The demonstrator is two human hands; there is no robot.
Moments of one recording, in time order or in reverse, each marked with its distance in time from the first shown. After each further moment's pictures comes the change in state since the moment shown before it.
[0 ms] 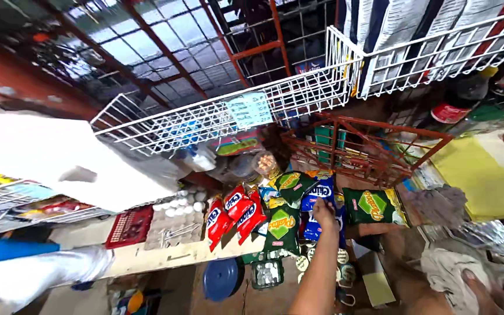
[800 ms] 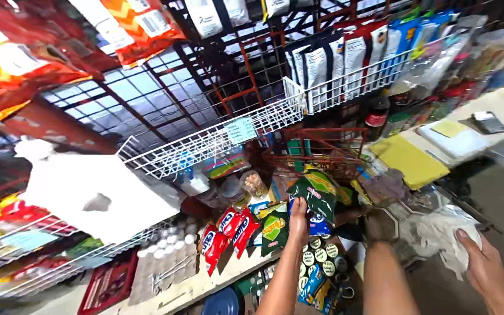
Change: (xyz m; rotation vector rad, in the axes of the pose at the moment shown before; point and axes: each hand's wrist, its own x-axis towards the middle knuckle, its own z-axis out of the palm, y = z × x) left_hand -0.142 0.124 -0.079 0.261 -0.757 0.216; right_hand -0.076 0.018 -0.087 0.146 0.275 -0.357
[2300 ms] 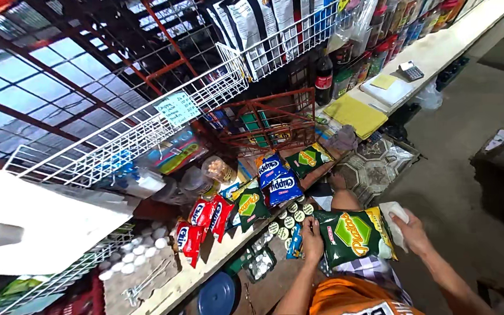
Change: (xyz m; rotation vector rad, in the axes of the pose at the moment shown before) left_hand -0.123 -0.162 -0.031 0.567 -0.146 -0.095; right_hand -0.103 0.088 -0.045 -0.252 -0.023 0.315
